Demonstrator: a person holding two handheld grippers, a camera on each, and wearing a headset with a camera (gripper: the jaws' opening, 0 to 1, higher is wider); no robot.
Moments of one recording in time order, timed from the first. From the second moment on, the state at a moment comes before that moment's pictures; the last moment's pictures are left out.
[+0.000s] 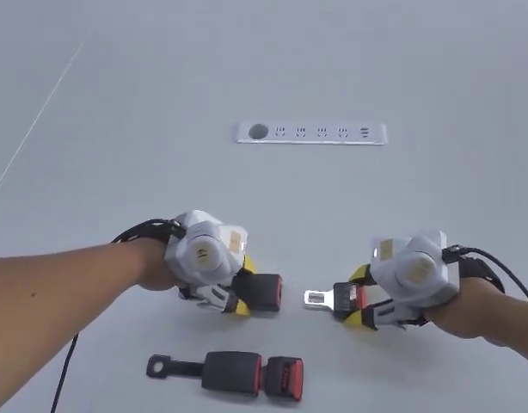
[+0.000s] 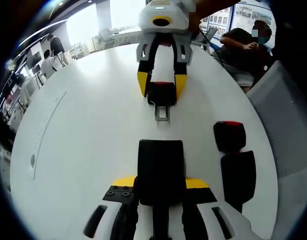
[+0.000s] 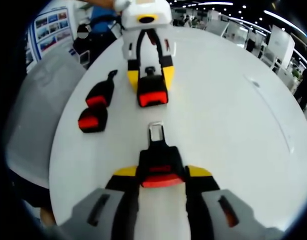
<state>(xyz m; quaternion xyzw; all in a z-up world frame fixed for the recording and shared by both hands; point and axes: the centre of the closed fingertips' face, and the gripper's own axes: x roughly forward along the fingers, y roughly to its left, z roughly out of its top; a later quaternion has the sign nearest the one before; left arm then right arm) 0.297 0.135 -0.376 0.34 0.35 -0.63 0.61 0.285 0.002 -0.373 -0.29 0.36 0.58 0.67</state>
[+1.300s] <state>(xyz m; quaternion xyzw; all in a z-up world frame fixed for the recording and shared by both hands) 0.294 0.133 -0.373 0.34 0.36 -0.62 0.61 0.273 -0.069 -0.371 -0.29 0.37 0.56 0.68</state>
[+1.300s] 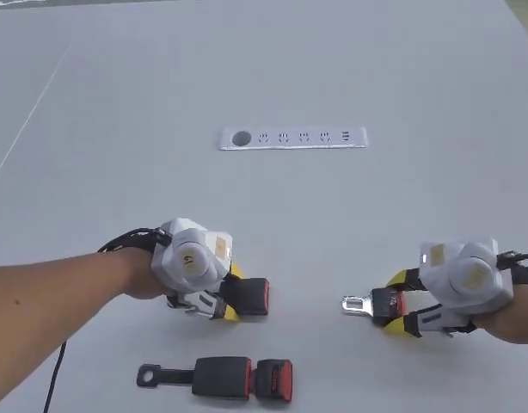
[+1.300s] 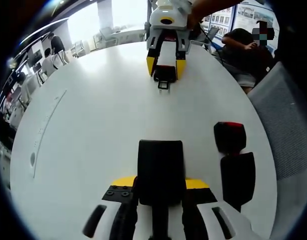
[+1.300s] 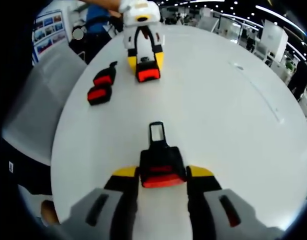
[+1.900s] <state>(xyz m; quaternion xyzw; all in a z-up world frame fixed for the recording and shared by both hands) 0.312 0.134 -0.313 0.15 0.38 -0.47 0.78 0.312 -0.080 -0.310 -0.12 0.32 0.34 0.88</state>
